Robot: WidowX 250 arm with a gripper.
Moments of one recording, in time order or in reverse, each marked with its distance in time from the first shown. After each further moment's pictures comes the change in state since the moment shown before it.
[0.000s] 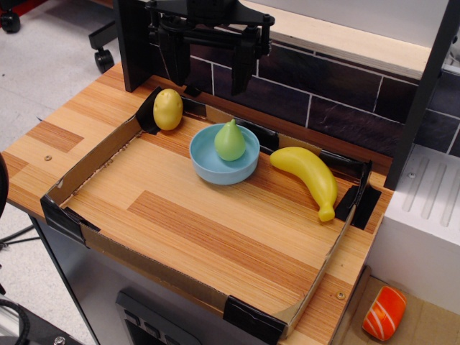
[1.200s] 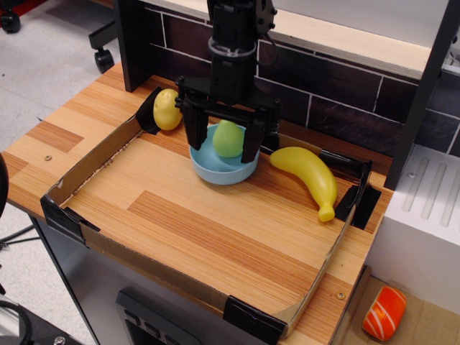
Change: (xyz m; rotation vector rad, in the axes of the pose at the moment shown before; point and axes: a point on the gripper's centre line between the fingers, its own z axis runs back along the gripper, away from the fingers) arm 0.002 -0.013 -0.076 0.036 0.083 -0.065
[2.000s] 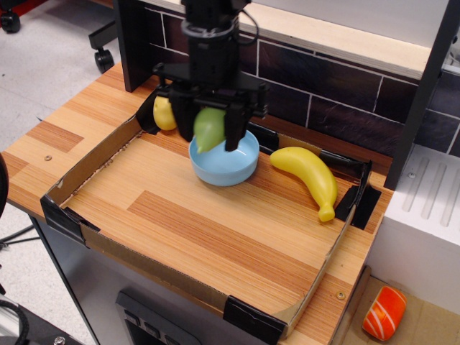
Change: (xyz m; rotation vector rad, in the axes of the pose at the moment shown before) arm -0.012 0.006 0.020 -0.060 -0.023 -0.017
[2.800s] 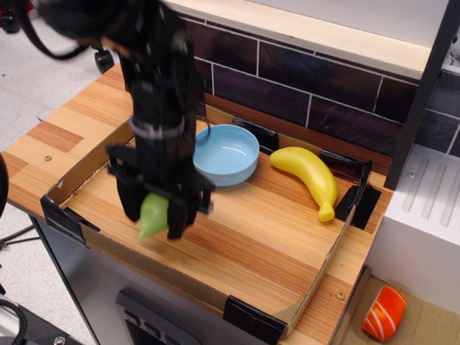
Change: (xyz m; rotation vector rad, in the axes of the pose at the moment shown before) arm -0.078 0.024 -0.034 0.049 0.046 -0.123
